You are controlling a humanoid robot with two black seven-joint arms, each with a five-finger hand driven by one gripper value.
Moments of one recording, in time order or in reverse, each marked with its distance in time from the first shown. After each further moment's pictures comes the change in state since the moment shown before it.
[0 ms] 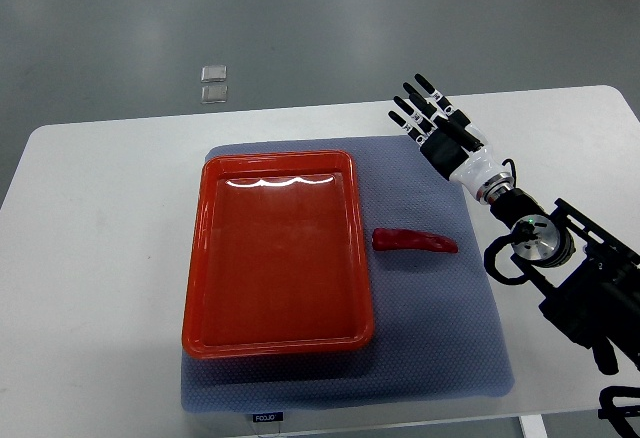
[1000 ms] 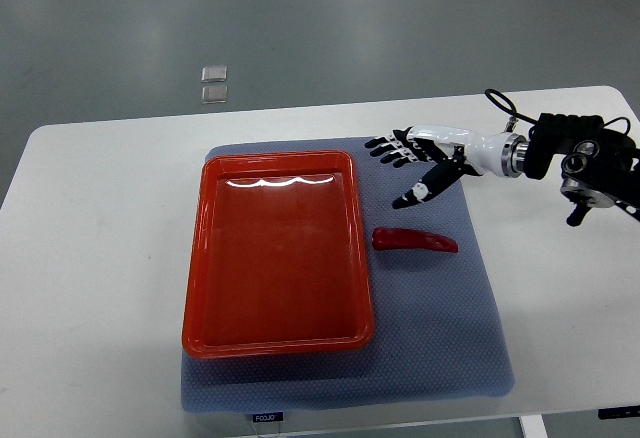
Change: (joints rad) left arm 0.000 0.000 0.000 -0.001 0.000 0.000 0.000; right arm 0.364 -0.454 -0.657 0.302 -0.776 -0.007 -0.106
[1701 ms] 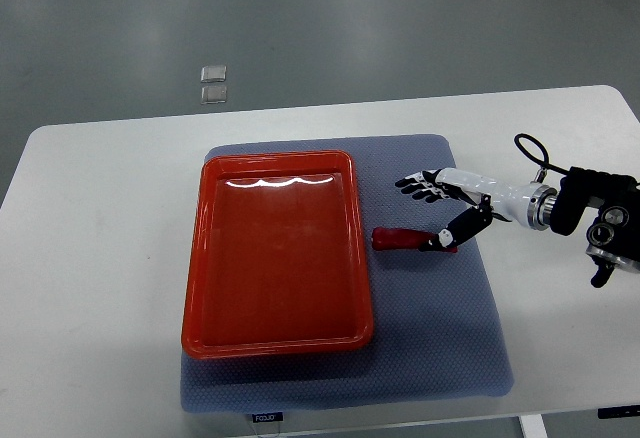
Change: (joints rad) left arm 0.000 0.000 0.002 -0.004 0.001 -0.002 0.000; right arm -0.157 -0.115 -0.048 0.252 -0.031 -0.290 -0.046
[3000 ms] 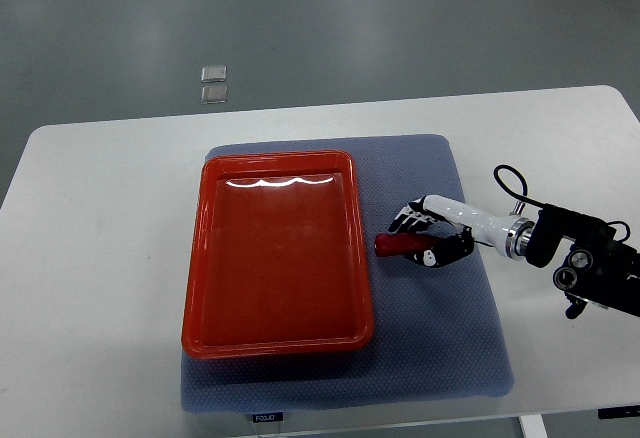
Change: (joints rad) left arm 0.000 0.000 0.000 0.000 0.001 -0.001 0.000; right arm -0.076 0.100 -0.029 -0.069 -0.167 -0.109 0.032
